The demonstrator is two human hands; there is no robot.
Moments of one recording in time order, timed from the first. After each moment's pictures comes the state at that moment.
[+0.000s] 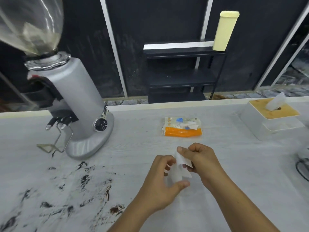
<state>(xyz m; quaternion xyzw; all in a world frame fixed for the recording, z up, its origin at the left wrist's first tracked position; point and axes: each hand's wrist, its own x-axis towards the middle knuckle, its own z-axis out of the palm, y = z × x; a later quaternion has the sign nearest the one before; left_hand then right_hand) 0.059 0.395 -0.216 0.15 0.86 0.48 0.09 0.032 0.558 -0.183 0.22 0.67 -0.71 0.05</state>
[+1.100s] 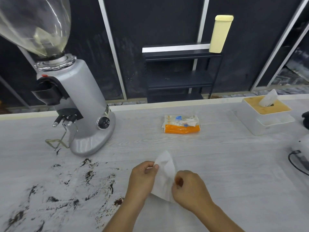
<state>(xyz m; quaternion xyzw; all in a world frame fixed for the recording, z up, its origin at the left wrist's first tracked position) 0.067 0.365 -0.232 -0.14 0.77 0.61 0.11 0.104 0.524 -0.243 0.08 0.94 -0.32 0.06</state>
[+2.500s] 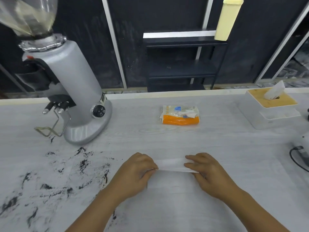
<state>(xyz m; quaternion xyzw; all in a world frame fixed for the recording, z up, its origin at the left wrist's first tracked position) 0.054 0.324 -0.263 0.29 0.88 0.37 0.02 0.087 0.630 -0.288 -0.18 0.94 -0.28 -0.08</state>
